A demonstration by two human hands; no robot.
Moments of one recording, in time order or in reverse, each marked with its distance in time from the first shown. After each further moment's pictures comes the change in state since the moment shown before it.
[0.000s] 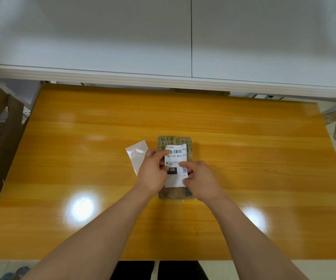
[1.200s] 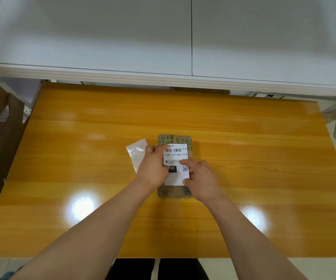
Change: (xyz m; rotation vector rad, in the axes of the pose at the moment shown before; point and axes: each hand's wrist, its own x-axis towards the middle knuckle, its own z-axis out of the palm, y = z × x) left_hand 0.009 0.002 -0.005 0.219 -0.113 -0.028; right_hand -0.003 0.004 0.010 -0.005 0.037 0.022
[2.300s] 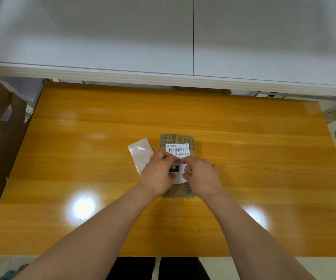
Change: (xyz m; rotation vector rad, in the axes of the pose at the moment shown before) left_hand -0.021 0.003 0.001 0.198 -0.061 0.208; right_hand 0.000 -0.017 -0.007 -0.344 0.068 -0.101
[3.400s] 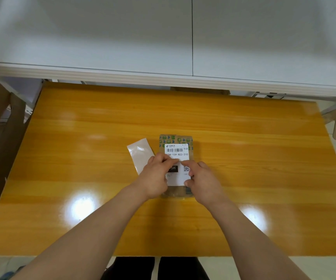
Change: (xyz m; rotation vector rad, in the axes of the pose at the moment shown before) left_hand -0.006 -0.007 -0.007 0.026 -0.164 0.040; right_hand -0.015 0.018 0.011 0.221 -0.050 -0.029
